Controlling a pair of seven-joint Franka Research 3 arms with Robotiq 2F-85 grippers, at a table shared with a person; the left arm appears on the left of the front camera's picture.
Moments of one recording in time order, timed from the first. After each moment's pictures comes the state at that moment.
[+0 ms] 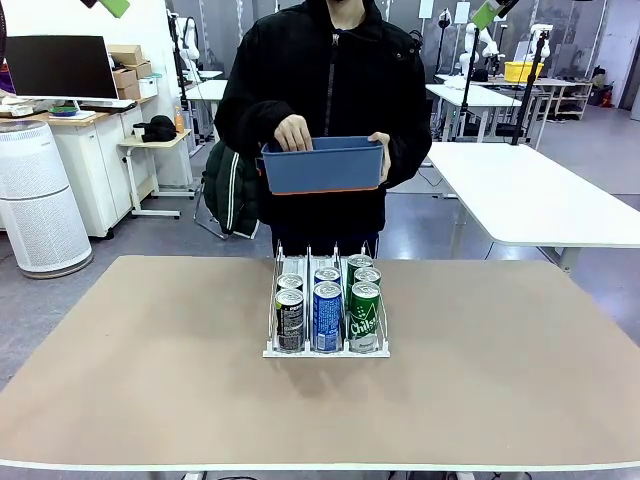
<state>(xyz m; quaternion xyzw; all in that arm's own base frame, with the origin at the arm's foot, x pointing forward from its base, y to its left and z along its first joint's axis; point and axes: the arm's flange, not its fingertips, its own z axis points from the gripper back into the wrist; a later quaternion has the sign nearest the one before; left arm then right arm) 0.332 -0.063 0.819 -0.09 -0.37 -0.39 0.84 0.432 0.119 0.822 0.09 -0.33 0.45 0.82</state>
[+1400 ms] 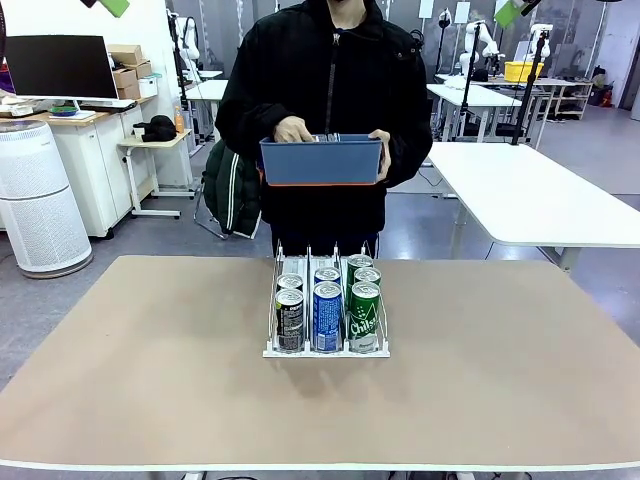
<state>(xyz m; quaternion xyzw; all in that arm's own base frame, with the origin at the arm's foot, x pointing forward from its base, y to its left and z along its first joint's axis) 0.332 -0.063 0.819 -0.09 -0.37 -0.39 0.84 0.417 0.094 0.824 0.09 -0.34 0.44 0.83</state>
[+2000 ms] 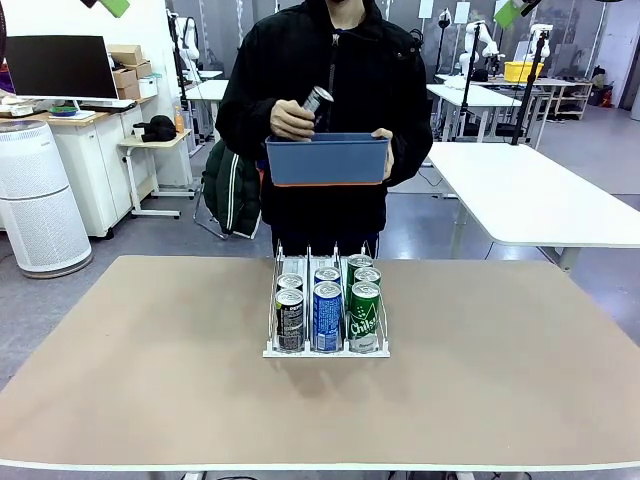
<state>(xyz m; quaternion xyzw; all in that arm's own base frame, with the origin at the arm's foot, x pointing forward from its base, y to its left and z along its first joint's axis) 0.332 -0.063 0.819 -0.09 -0.37 -0.39 0.84 0.417 0.094 0.824 0.09 -0.34 0.44 0.83</state>
